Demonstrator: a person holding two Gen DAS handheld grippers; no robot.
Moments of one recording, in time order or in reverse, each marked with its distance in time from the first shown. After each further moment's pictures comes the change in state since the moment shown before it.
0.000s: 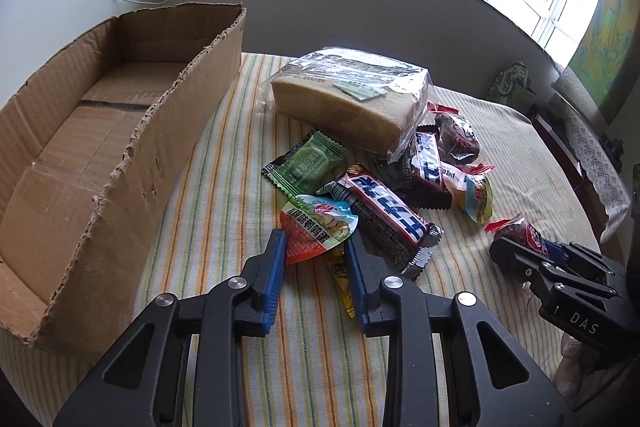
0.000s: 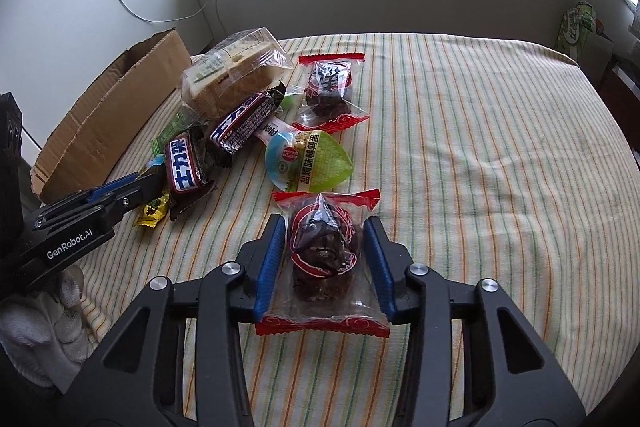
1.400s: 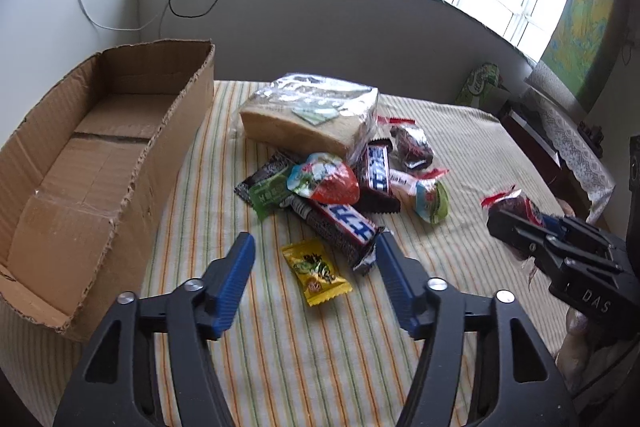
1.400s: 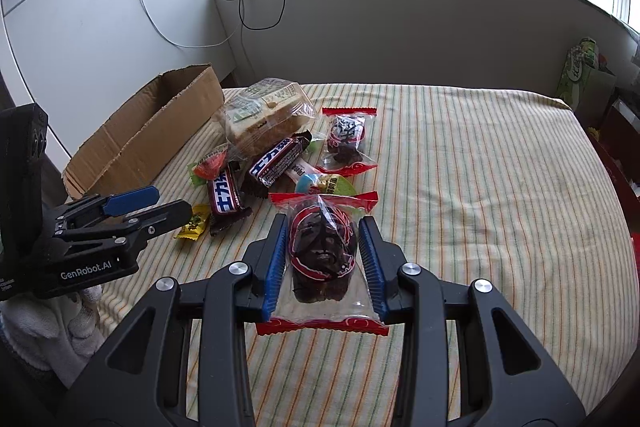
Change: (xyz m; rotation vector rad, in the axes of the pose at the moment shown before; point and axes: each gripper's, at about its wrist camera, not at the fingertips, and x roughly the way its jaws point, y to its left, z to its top) left arm -0.025 -0.018 0.003 0.074 -0.028 -0.052; right arm -0.045 0.004 0.004 -0.060 -0.111 0.023
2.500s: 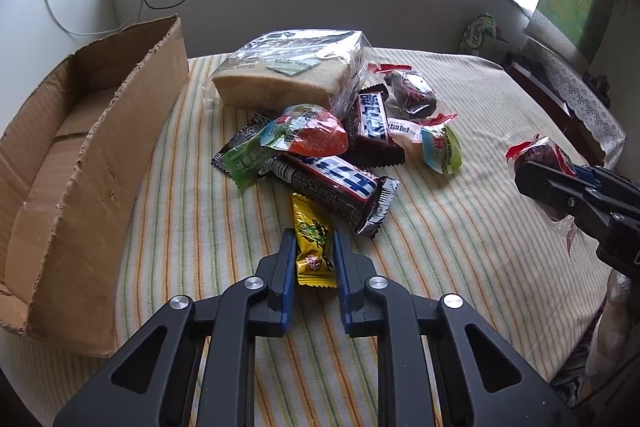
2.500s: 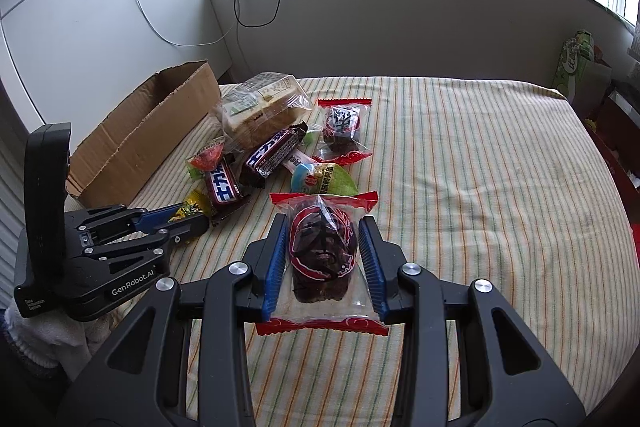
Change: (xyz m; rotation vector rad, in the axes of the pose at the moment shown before) left arm 0.026 -0.014 -0.012 0.129 0.085 0.040; right arm -0.005 0.004 -0.004 0.012 0.005 0.004
